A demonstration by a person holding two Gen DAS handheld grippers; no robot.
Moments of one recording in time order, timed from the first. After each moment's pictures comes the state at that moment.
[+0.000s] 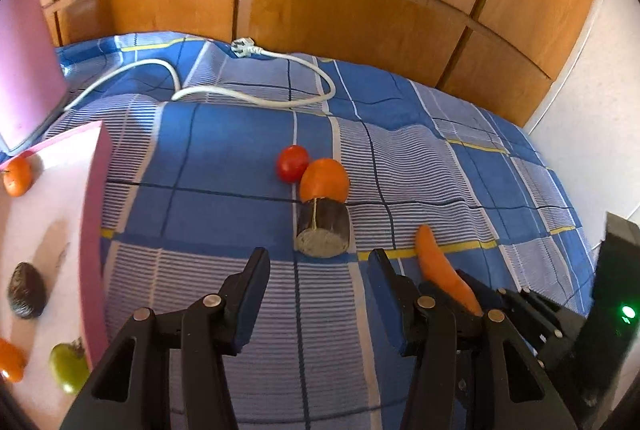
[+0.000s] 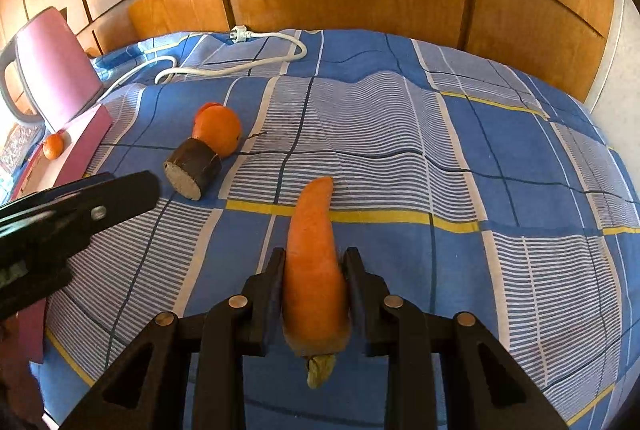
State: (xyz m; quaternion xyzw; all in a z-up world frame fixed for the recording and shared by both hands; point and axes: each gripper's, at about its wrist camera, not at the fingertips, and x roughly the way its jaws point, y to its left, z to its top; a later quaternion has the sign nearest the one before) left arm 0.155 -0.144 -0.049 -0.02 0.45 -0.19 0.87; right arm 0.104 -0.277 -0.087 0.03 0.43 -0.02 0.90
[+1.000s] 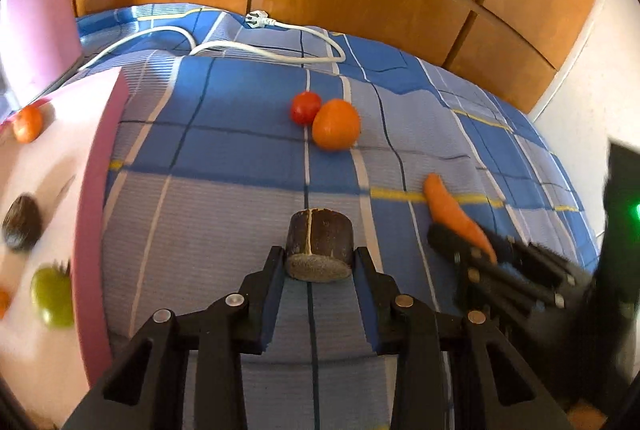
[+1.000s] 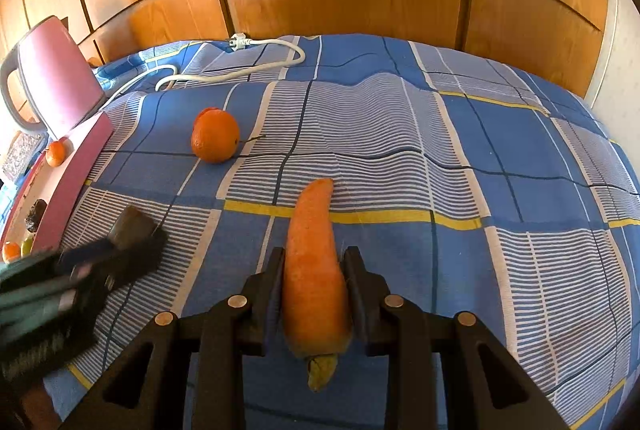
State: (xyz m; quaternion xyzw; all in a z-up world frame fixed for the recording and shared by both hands) left arm 0.110 -0.130 -0.073 -0.03 0.46 -0.18 0.87; right arm 0.100 -0.279 -0.092 0.04 0.42 -0.01 0.91
